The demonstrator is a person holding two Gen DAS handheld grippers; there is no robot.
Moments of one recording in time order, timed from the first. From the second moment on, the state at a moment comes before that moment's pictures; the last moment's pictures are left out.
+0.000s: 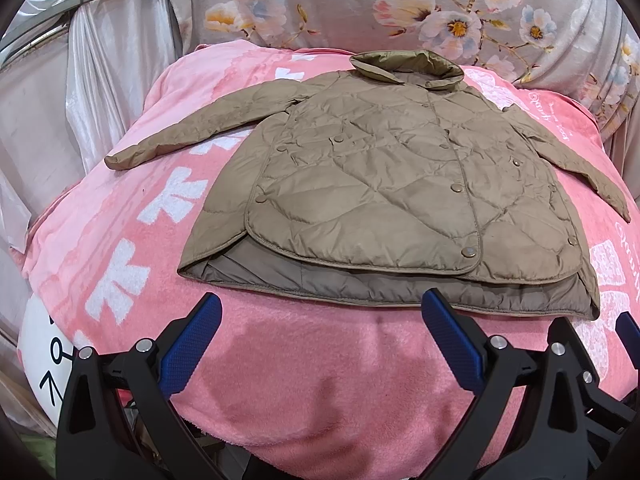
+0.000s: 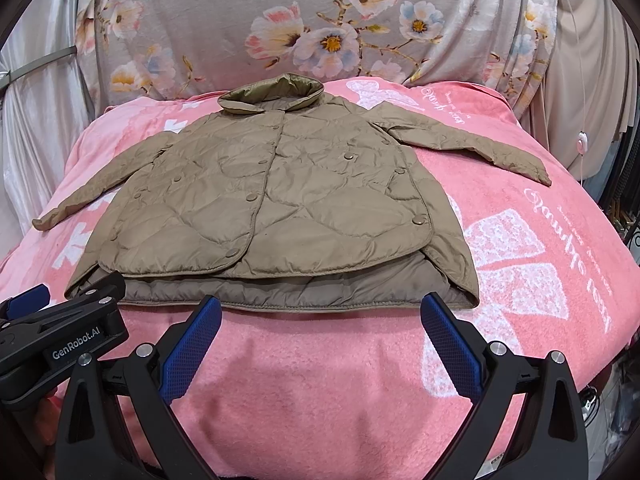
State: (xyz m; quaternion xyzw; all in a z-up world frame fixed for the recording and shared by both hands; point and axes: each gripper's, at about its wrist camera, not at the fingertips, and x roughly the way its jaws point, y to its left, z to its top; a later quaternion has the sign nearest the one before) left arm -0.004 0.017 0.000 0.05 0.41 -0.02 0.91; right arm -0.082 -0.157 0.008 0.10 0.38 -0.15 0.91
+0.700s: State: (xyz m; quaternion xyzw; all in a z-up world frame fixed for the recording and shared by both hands) left arm -0.004 0.020 -0.001 0.04 0.41 -0.02 0.91; right arm -0.080 -0.153 0.005 0.10 0.39 -0.15 0.90
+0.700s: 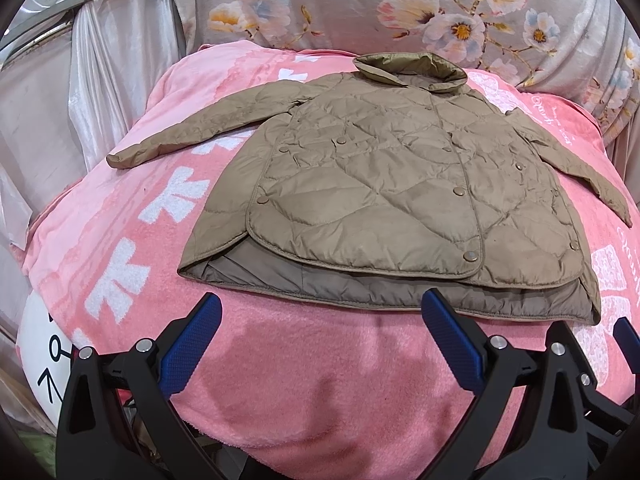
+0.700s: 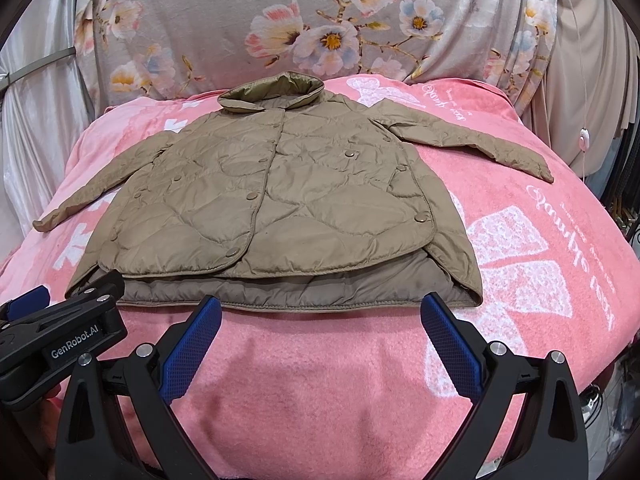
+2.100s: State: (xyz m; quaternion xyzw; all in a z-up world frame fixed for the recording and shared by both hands) left arm 0.149 0.088 -0.030 0.00 0.41 0.09 0.91; right arm 0.053 -0.635 -0.087 0.41 0.26 -0.39 0.78
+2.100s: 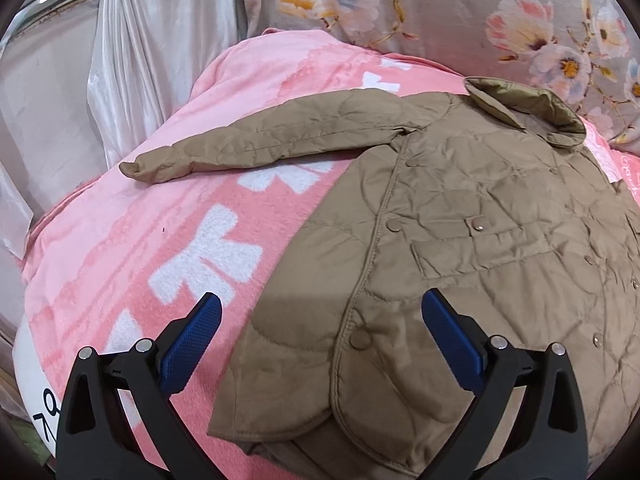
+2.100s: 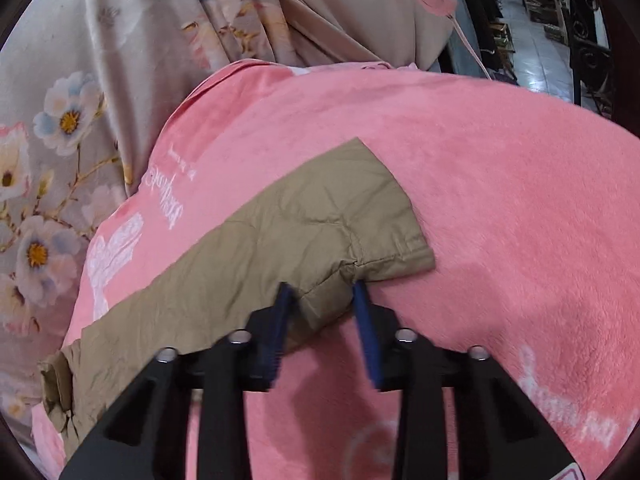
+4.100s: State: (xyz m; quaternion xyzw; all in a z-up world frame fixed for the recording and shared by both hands) left arm 0.344 0.050 -0.006 -0.18 0.41 -0.11 0.89; right arm 0.230 -0.429 -0.053 0.39 0.28 -0.07 0.87
